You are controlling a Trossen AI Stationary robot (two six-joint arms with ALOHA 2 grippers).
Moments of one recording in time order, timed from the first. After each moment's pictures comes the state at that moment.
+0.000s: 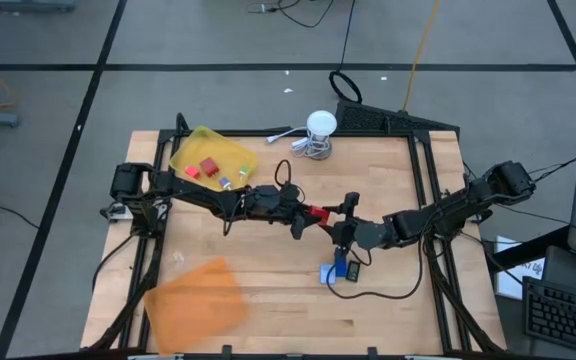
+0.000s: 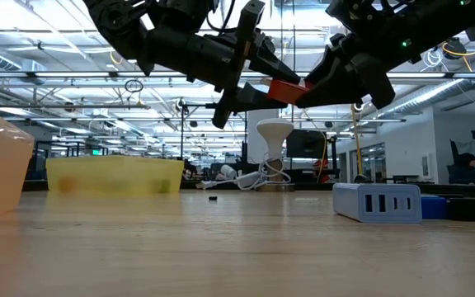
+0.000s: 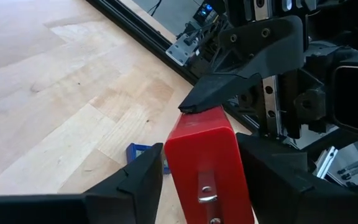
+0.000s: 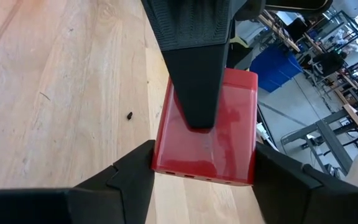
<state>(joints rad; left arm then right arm) 0.01 1.80 0.98 0.55 -0.01 -0.65 0.32 1.38 0.63 0.26 0.70 -0.30</state>
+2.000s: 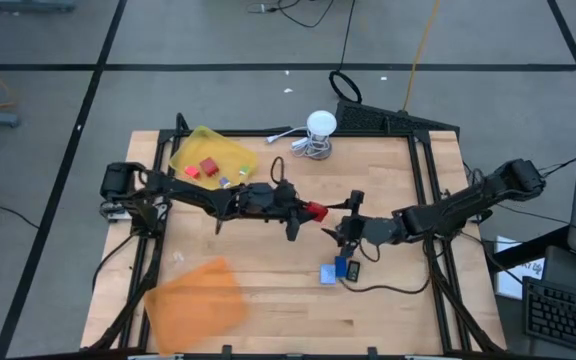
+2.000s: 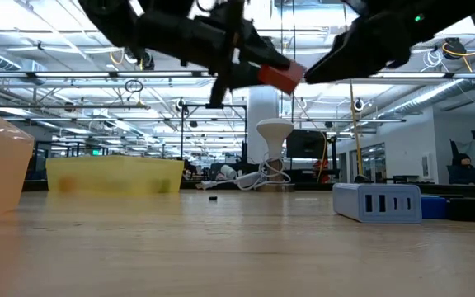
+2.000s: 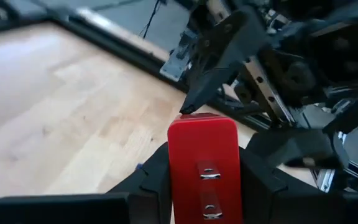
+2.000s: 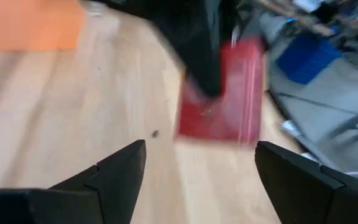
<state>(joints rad) 0.00 1.72 0.96 0.54 -0.04 -0.46 0.32 1.26 0.63 0.15 0.59 -0.11</state>
